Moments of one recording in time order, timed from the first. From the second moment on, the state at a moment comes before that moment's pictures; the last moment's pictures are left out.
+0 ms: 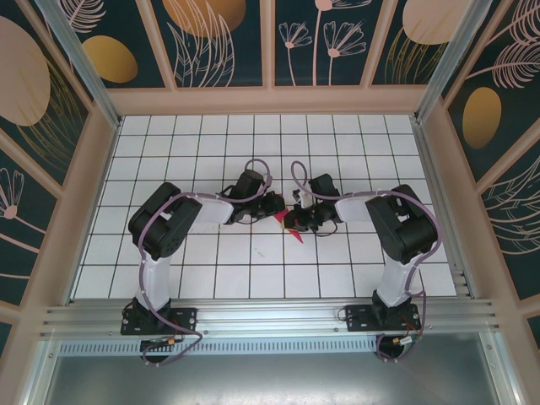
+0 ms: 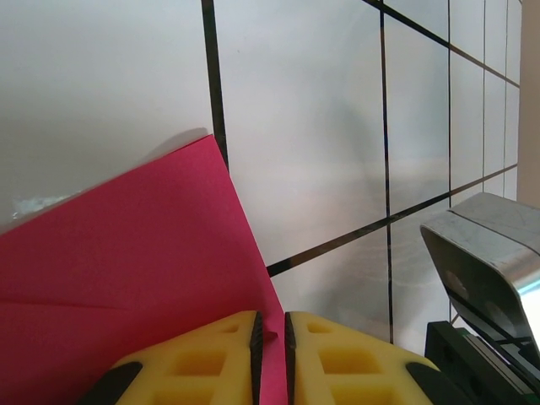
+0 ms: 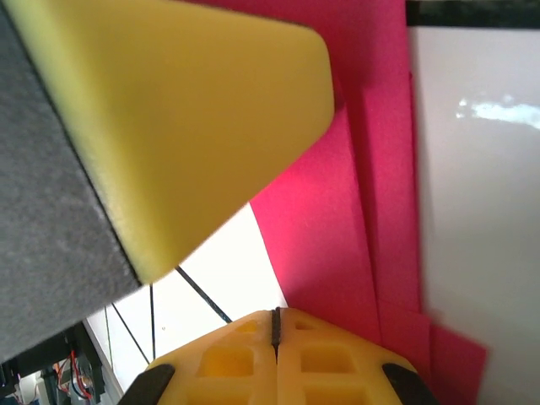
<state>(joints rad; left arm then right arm) -0.64 2.02 1.02 0.26 0.40 -0.89 0.49 1.82 0.82 -0.05 -0.71 0.52</state>
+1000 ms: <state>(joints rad) -0.65 2.04 1.06 0.22 0.39 -0.86 0.42 1.68 0.63 -0.07 -0.75 0.49</state>
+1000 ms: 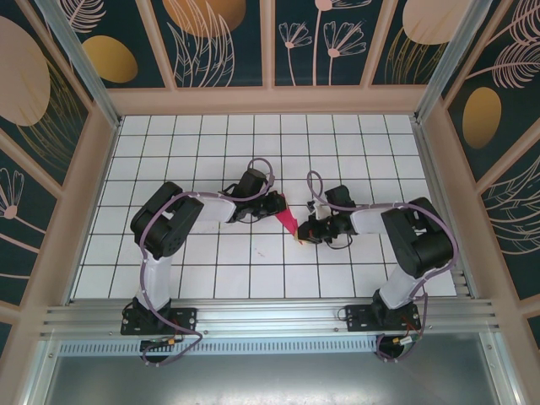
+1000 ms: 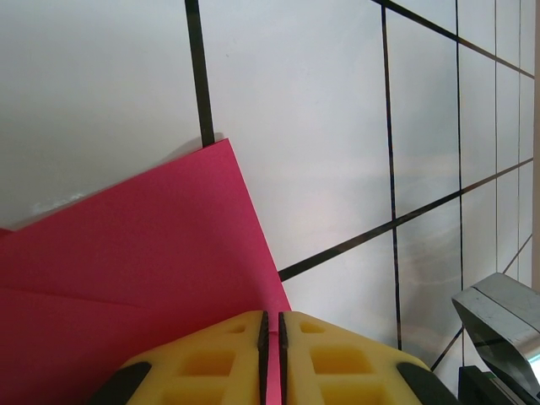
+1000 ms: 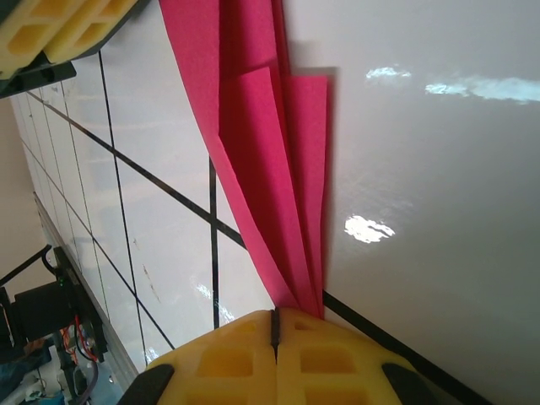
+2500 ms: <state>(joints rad) -0.61 1.50 0.86 0.16 0.17 -0.82 0.39 1.54 0.80 -0.22 -0.52 0.52</state>
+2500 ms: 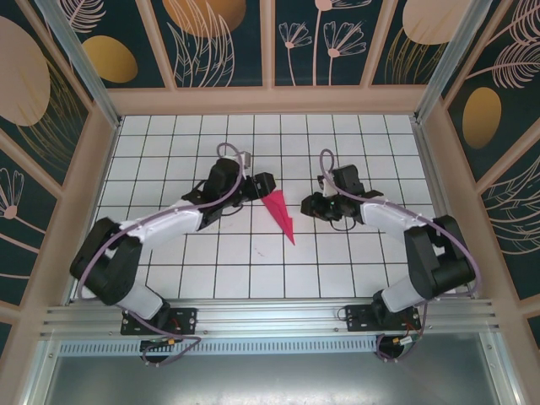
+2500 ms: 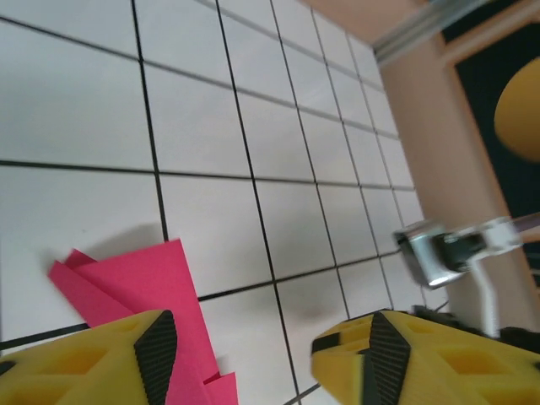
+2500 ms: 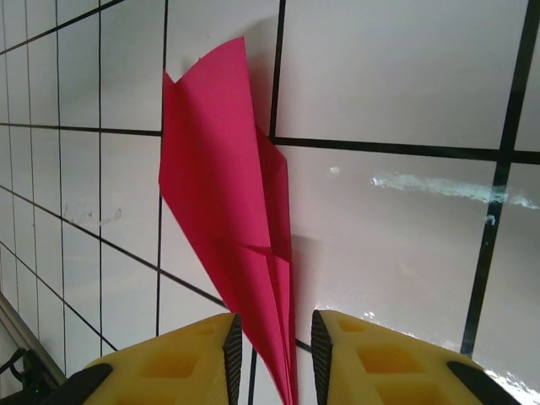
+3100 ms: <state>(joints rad) -0.58 1.55 0.72 0.20 0.19 -0.93 0.49 1.78 0.90 -0.19 -0.56 0.49</state>
